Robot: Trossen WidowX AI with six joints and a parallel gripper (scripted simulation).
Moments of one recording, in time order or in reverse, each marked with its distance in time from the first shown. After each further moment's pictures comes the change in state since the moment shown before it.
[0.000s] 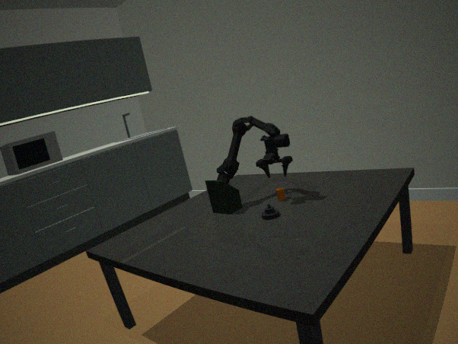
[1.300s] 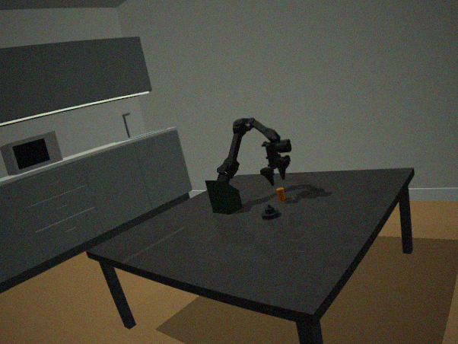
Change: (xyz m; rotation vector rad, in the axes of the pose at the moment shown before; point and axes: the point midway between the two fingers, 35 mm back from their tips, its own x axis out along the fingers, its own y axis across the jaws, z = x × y) arm 0.029 0.000 -0.002 -1.336 0.005 0.009
